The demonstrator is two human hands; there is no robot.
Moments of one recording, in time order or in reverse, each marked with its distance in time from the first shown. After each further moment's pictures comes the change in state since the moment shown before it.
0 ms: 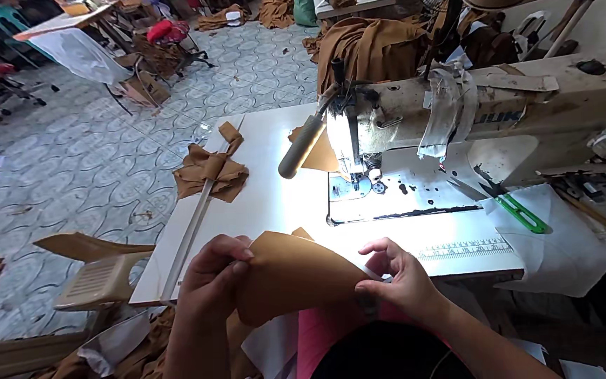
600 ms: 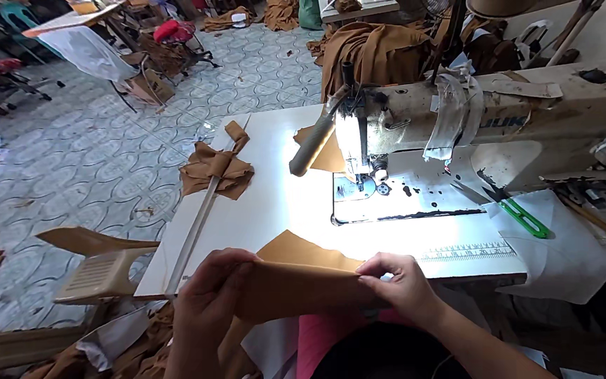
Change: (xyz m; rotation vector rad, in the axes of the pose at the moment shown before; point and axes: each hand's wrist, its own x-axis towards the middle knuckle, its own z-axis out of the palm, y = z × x) left_hand -0.032 0.006 -0.002 0.448 0.175 -0.035; right_hand 0.000 0.016 0.009 -0.159 0.019 -0.108
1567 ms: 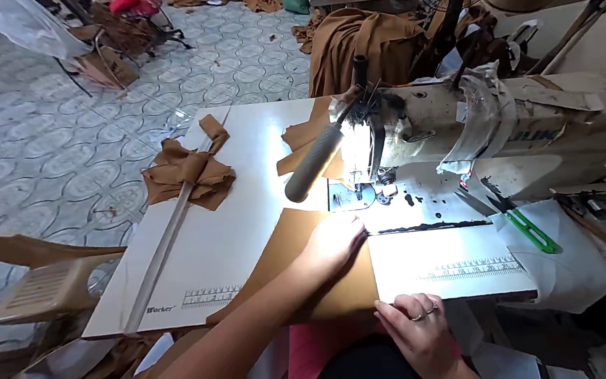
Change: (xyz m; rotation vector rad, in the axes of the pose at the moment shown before) left_hand 0.075 -0.078 0.142 0.608 -0.544 0.229; right_hand -0.058 0.056 0.004 -1.104 0.343 -0.328
